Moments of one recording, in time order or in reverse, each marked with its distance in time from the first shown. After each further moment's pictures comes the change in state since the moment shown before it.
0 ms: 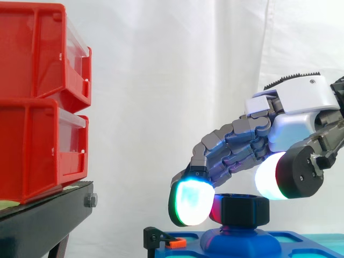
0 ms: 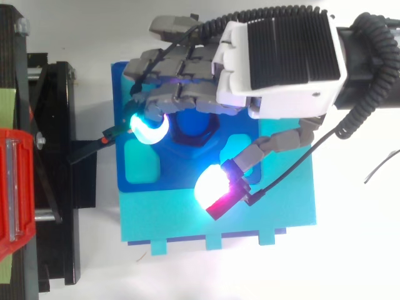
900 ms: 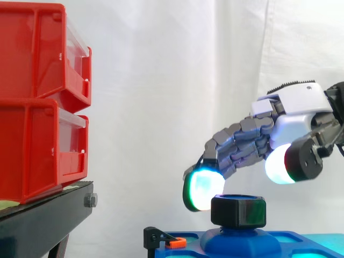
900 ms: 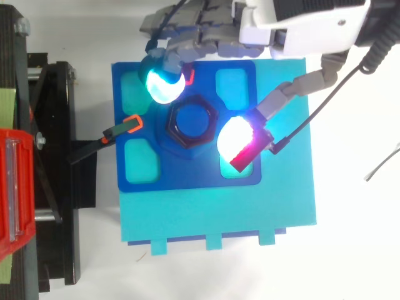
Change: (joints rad) arm -0.111 0.000 0.015 -0.003 -0.165 0.020
